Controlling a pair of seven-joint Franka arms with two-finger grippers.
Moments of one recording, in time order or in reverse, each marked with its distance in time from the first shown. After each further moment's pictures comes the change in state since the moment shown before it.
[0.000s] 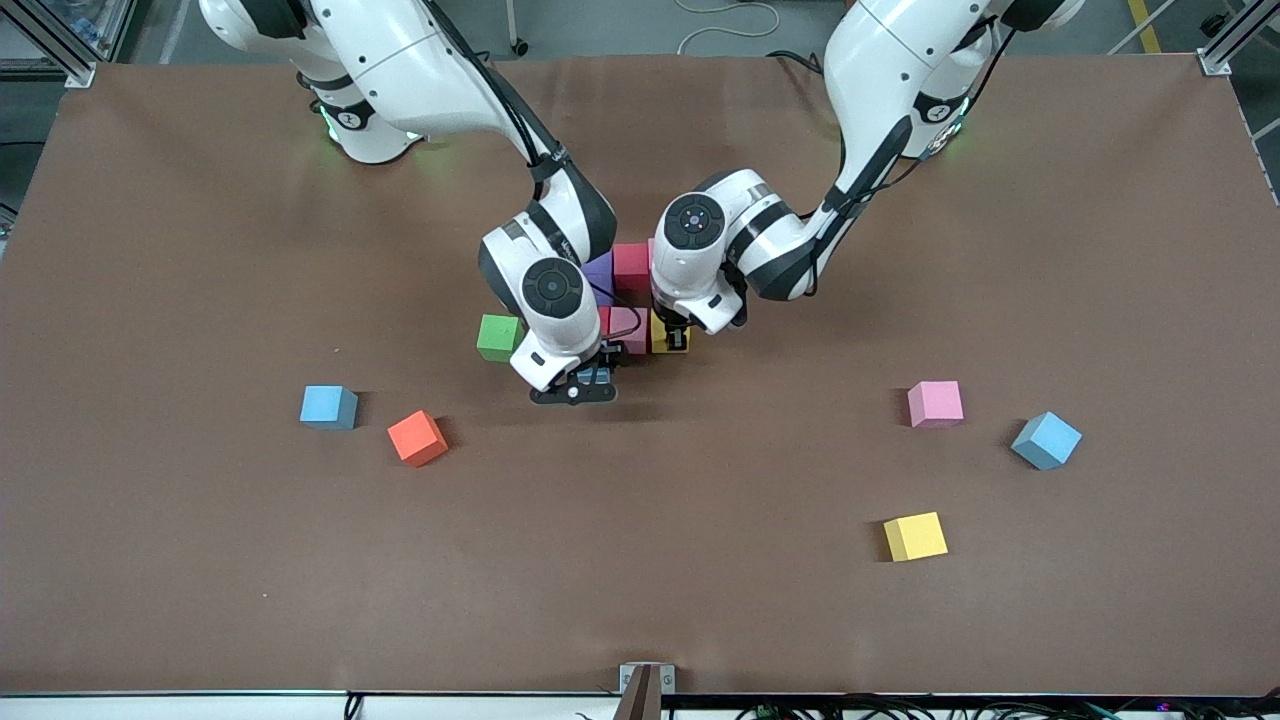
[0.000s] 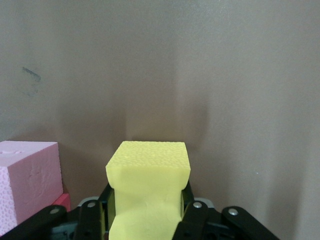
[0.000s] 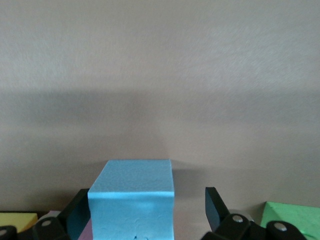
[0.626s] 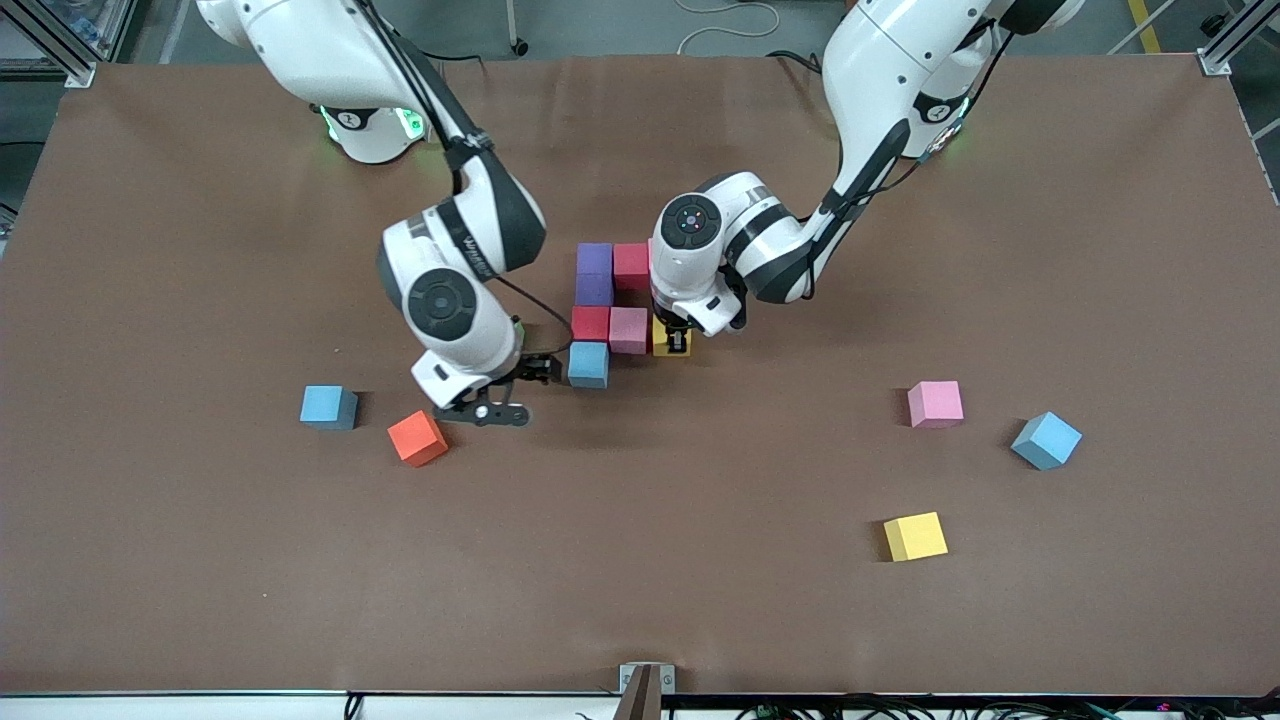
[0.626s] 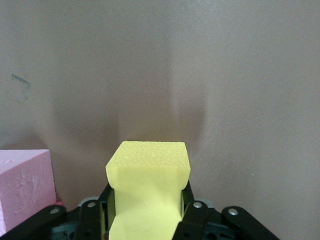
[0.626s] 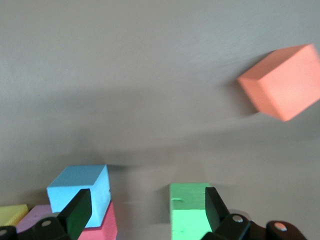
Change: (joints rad) left arm -0.001 0.012 0.000 0.010 0.042 -0.001 -0.001; right arm -0.175 -0.169 -0.011 0.001 0.000 -0.225 -0.033
